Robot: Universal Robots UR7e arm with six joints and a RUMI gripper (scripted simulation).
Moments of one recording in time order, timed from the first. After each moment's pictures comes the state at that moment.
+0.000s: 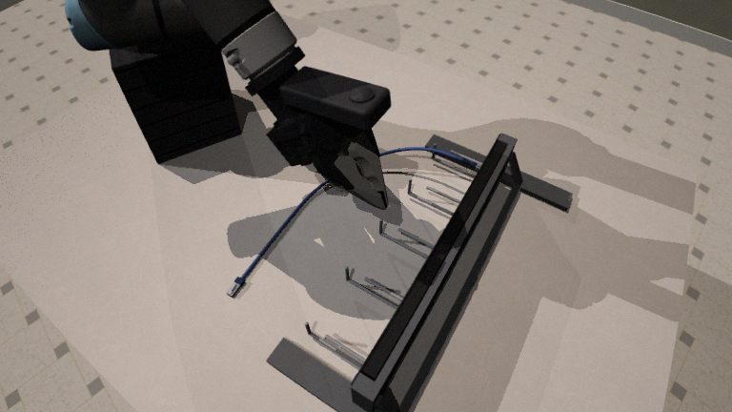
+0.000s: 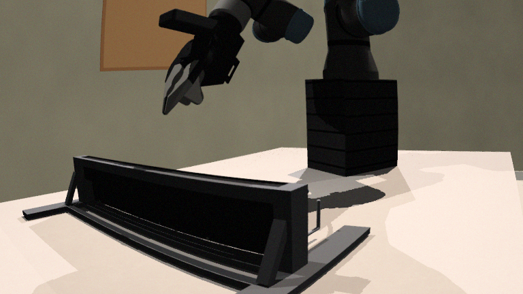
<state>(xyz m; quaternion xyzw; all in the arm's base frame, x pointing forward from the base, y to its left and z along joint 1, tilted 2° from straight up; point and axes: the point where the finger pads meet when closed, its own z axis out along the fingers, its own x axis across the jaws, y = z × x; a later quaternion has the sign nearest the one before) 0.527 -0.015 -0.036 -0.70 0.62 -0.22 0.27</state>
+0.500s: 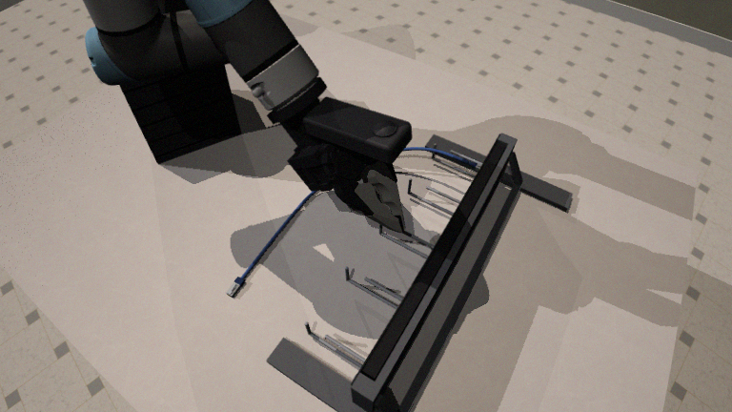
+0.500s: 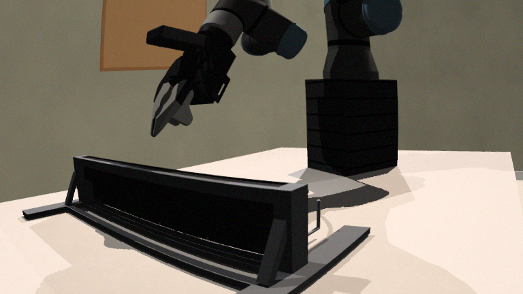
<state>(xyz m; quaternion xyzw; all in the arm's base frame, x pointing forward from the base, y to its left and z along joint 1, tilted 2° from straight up) 0.554 -0.010 -0.068 -0.70 0.62 -0.22 0.27</state>
